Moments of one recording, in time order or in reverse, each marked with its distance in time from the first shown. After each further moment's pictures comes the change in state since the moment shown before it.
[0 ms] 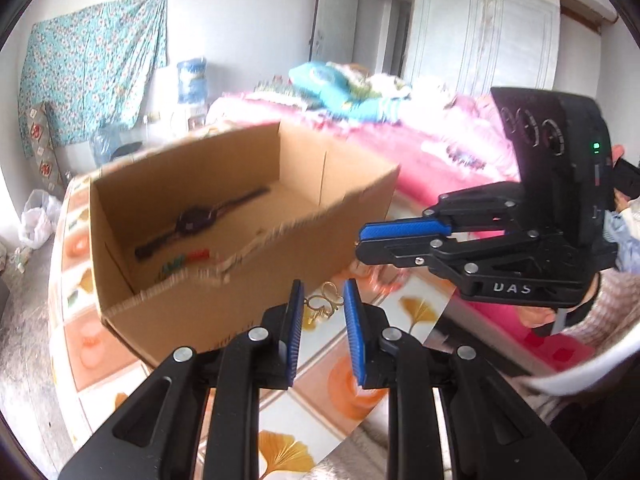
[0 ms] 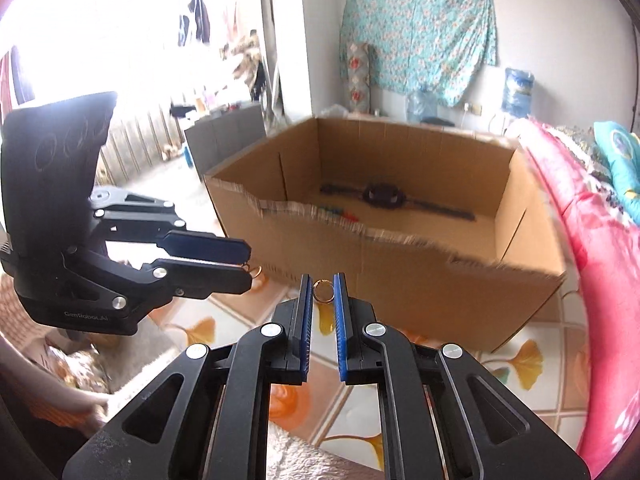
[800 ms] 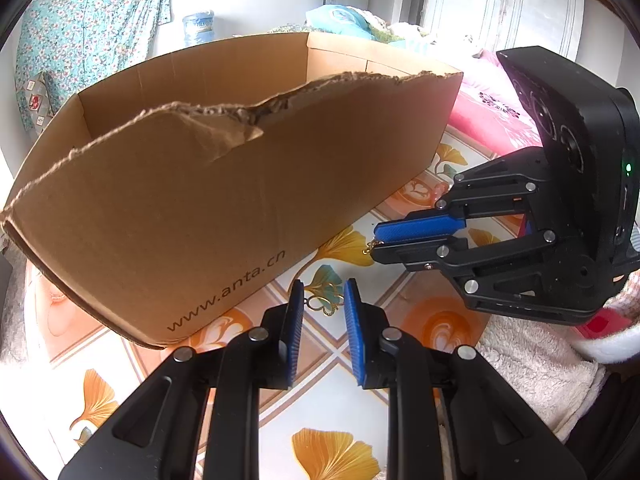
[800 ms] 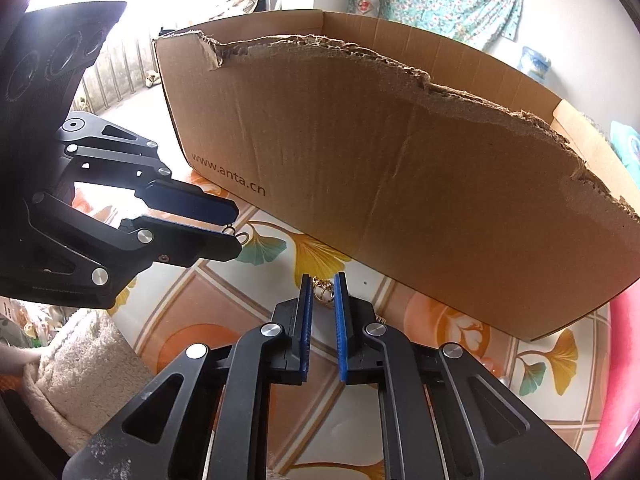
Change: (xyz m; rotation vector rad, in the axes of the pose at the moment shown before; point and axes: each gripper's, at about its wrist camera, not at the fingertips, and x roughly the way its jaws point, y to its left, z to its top) left arm 0.074 0.034 -0.047 -0.018 0.192 0.045; right arm 0.115 0.011 -0.042 -0.136 0.283 -0.116
